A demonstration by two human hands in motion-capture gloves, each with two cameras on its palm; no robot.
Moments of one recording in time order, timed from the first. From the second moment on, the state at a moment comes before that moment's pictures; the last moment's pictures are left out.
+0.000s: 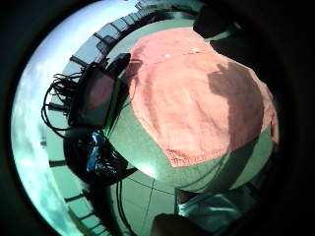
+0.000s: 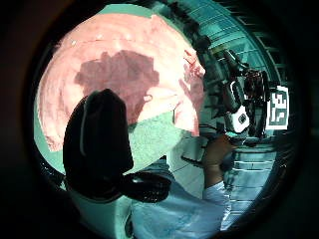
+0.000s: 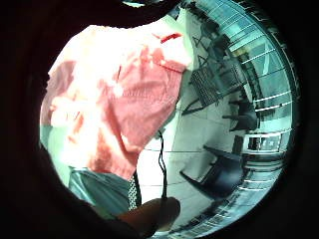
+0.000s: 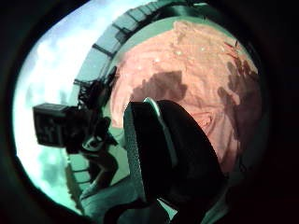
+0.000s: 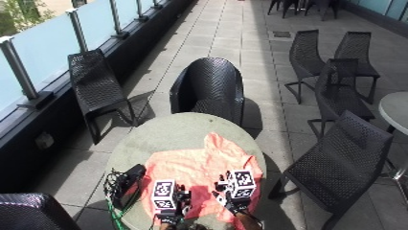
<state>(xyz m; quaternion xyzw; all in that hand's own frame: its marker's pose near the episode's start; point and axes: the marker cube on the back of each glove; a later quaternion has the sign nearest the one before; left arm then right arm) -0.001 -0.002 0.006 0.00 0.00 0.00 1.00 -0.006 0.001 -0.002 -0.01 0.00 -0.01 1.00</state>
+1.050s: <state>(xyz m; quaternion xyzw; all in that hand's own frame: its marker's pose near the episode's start) -0.059 0.011 0.071 0.01 -0.05 -0.01 1.00 0.034 0.041 0.064 -0.15 0.03 0.00 0.99</state>
